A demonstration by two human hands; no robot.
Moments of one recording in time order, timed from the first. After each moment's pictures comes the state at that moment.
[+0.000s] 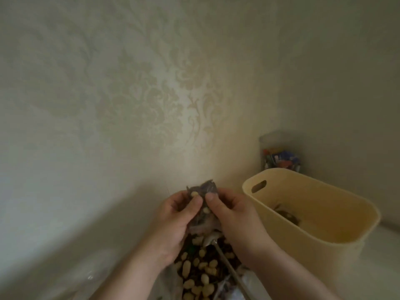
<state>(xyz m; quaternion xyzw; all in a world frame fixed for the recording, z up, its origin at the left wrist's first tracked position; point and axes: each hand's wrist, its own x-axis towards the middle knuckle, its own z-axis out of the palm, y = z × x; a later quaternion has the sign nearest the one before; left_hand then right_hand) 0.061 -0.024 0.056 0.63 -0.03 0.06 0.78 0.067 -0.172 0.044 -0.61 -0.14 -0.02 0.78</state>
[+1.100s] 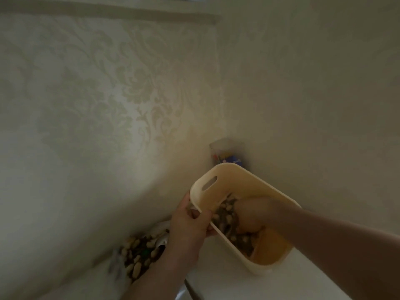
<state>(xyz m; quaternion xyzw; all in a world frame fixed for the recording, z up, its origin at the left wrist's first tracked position) 0.063 -0.161 0.021 0.71 -0.02 0.06 0.71 0.101 -0.340 0.052 -0.97 -0.10 0.21 0.09</state>
